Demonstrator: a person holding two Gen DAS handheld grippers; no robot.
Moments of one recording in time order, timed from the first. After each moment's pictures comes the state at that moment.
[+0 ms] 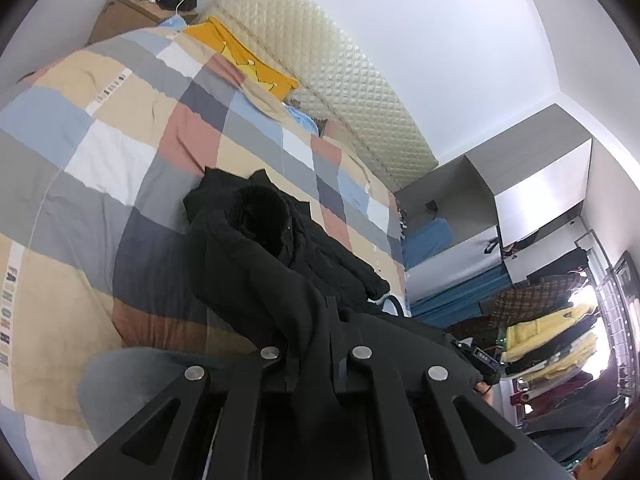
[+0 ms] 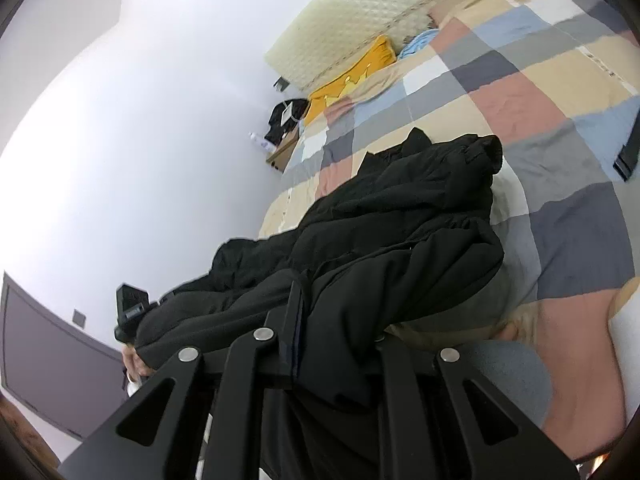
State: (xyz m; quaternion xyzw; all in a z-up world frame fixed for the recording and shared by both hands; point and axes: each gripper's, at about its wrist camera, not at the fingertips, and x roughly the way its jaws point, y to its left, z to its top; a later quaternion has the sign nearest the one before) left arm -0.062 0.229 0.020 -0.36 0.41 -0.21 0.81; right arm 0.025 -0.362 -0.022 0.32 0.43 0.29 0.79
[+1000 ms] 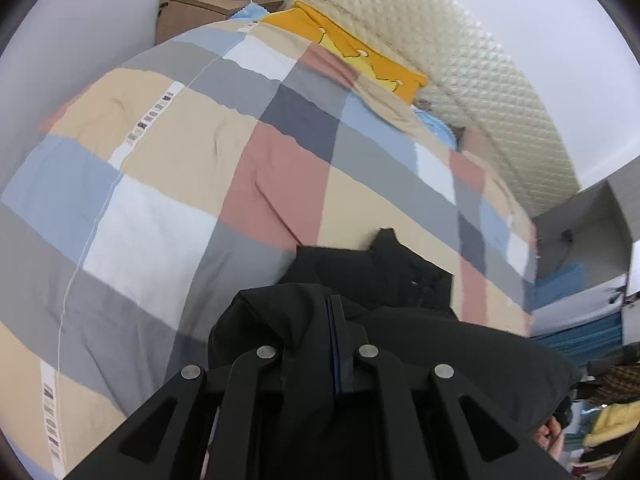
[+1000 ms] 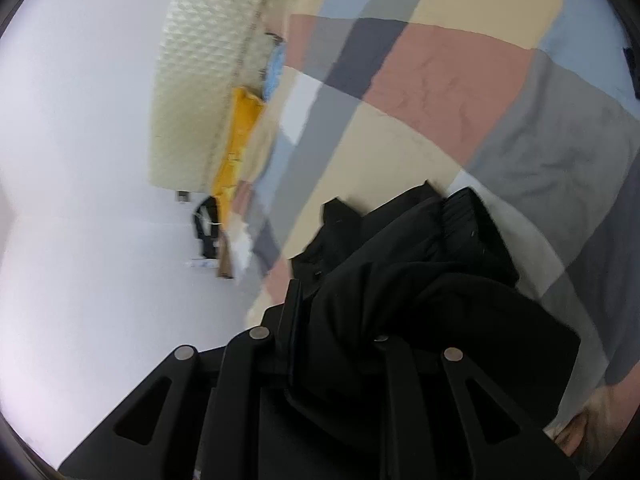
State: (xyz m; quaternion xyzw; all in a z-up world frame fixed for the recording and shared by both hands) left arm 0.228 0.218 -0.053 -0.27 0.52 0.00 0.81; right arm 0.257 -0.374 -0.134 0.53 0.46 0.08 0.71
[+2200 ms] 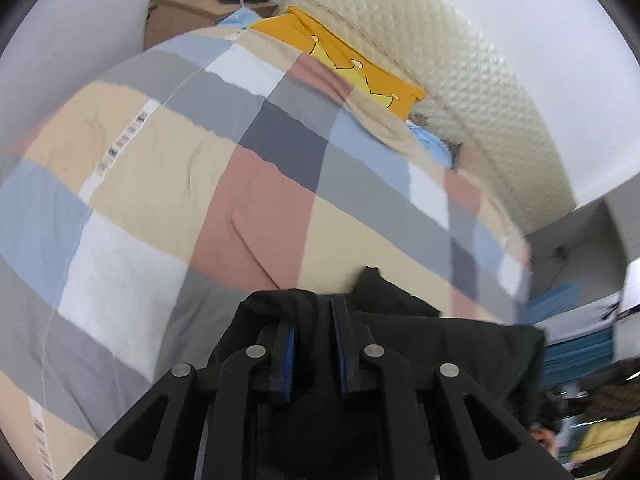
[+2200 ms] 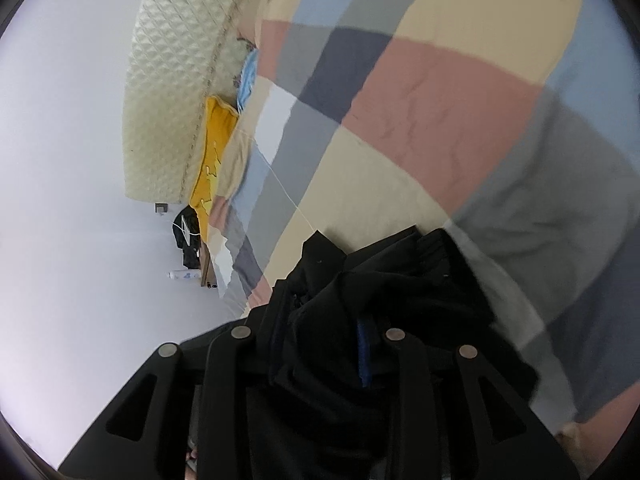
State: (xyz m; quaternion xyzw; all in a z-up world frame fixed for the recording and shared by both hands) left arm 0.284 0.232 -0.042 -0.31 0.50 -0.01 0.80; right arm 0.296 -0.425 -0.125 0.52 0.48 0.05 0.70
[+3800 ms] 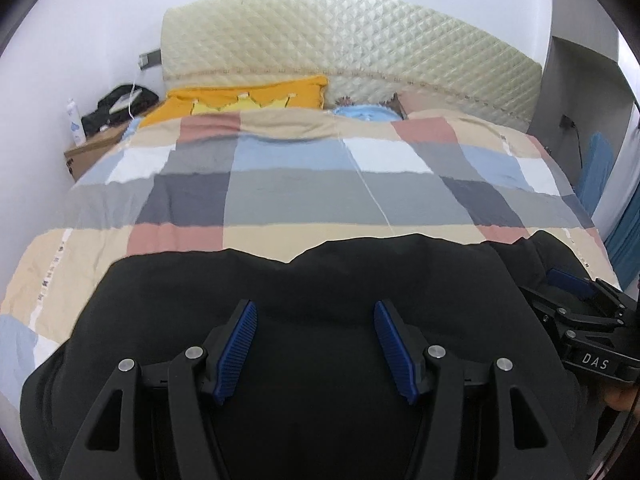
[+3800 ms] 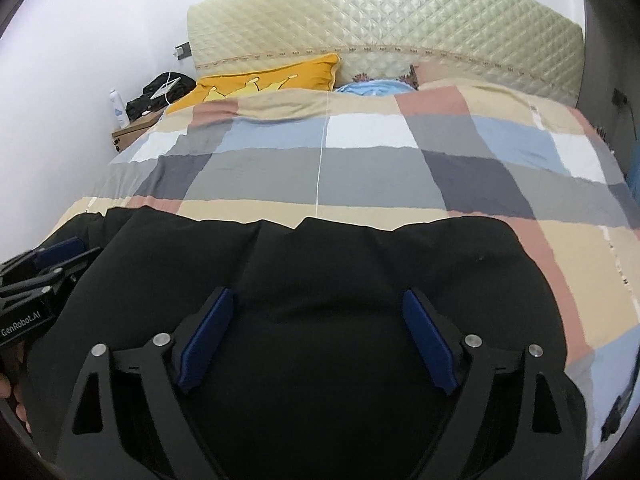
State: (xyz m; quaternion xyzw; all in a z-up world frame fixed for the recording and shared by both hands) left arm 0.340 0.012 -0.146 -0.02 0.41 -0.04 0.91; right arm 0.360 -0.197 -0.159 0.02 0.41 0.10 0.91
